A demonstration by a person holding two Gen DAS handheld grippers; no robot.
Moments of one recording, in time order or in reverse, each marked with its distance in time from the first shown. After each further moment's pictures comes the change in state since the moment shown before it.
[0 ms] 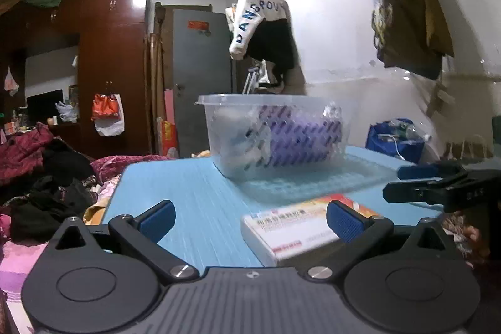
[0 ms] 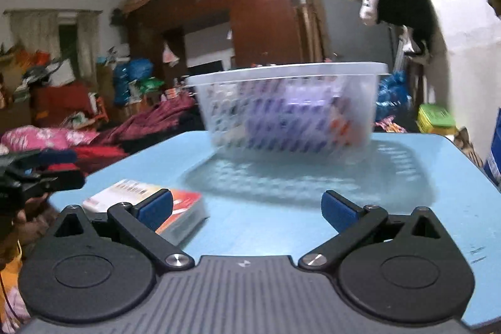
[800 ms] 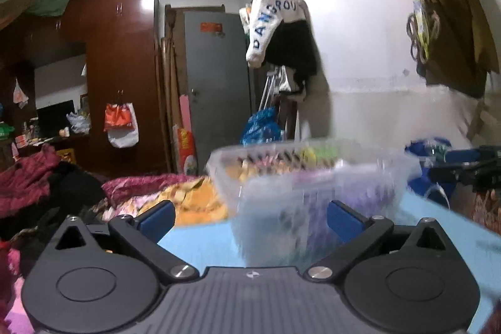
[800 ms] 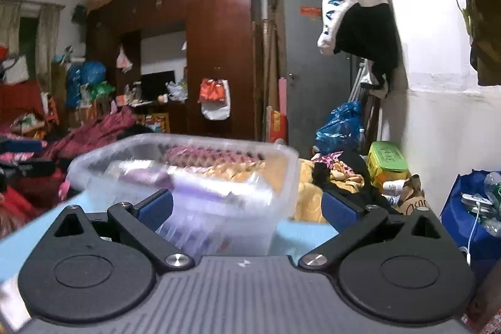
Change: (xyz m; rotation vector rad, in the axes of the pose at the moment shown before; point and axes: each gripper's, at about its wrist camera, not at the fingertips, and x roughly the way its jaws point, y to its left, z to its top) left arm 0.092 0.009 0.106 0.017 0.024 0.091; right arm 0.018 -0.089 0.095 -0.028 -0.012 -0.201
